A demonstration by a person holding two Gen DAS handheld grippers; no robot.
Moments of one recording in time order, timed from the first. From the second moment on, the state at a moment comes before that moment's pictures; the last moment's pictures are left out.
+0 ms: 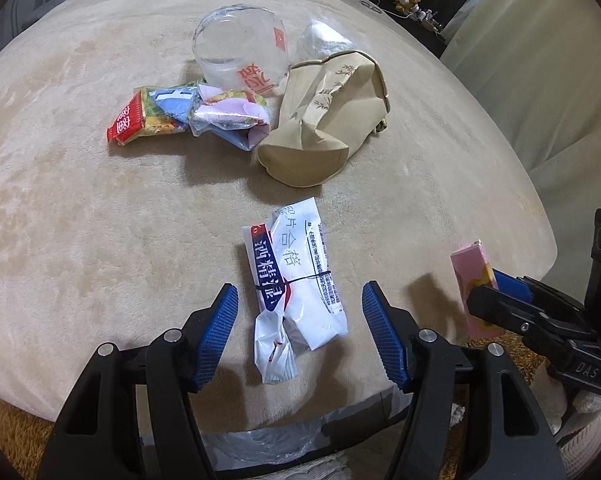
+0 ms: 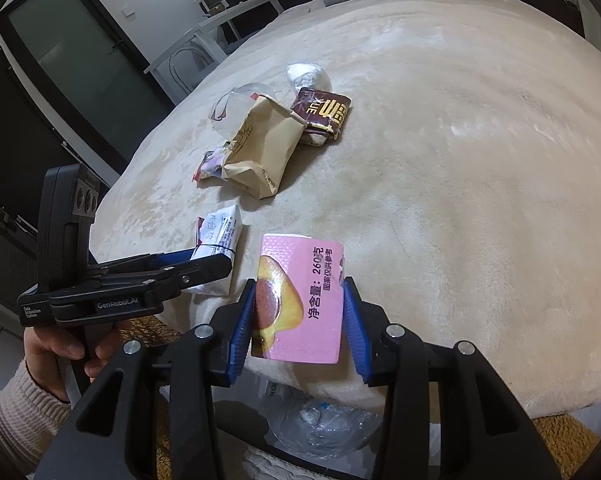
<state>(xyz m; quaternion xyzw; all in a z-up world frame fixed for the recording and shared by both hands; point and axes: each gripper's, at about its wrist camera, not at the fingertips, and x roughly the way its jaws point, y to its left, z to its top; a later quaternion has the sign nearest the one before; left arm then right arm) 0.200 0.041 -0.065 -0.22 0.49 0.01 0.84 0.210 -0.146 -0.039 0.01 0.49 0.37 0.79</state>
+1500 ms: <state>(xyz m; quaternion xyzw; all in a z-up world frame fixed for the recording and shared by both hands) 0.114 0.034 -0.011 -0.21 0.43 0.00 0.88 0.162 -0.150 -0.030 0.02 0.49 0.37 0.79</state>
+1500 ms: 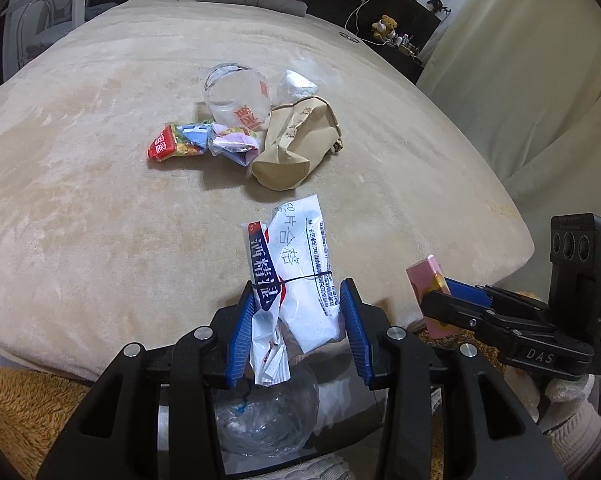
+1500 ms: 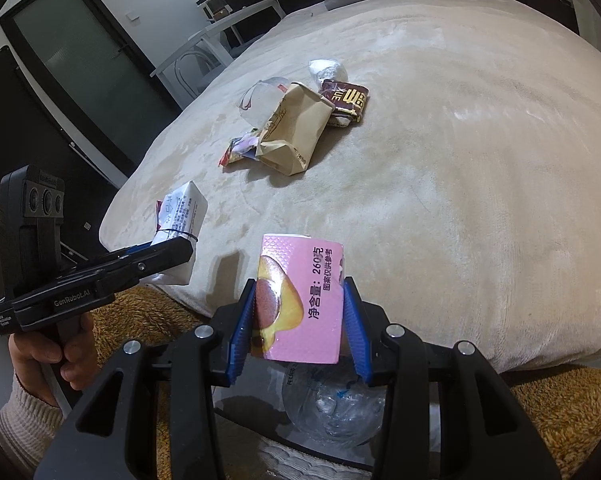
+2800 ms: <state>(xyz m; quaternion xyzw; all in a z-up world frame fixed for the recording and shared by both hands) 0.065 -0.012 -0.116 -0.25 0.56 -0.04 0.79 0.118 -0.143 -0.113 0.00 0.62 0.34 0.71</state>
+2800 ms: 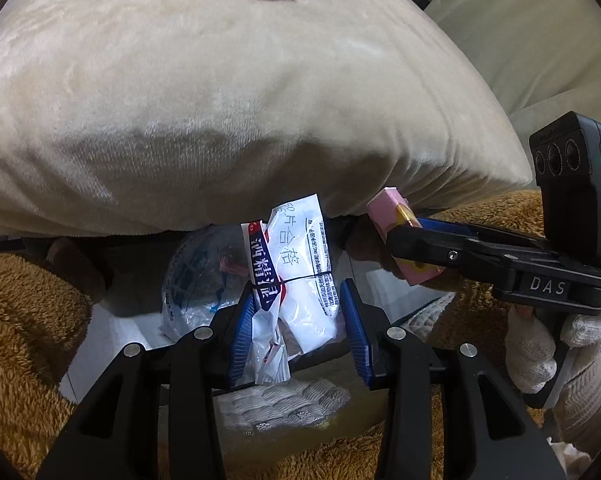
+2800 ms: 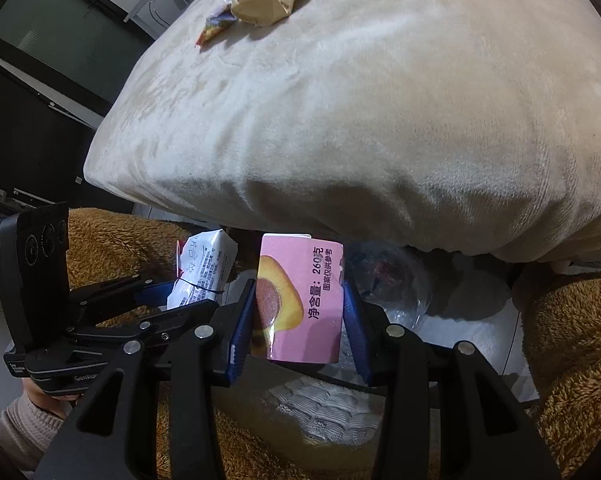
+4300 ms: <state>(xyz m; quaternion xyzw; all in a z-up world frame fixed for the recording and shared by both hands) 0.076 0.001 -0.173 -0.28 0.65 -0.02 0.71 0.131 -0.136 -0.172 0.00 0.72 0.27 0.64</state>
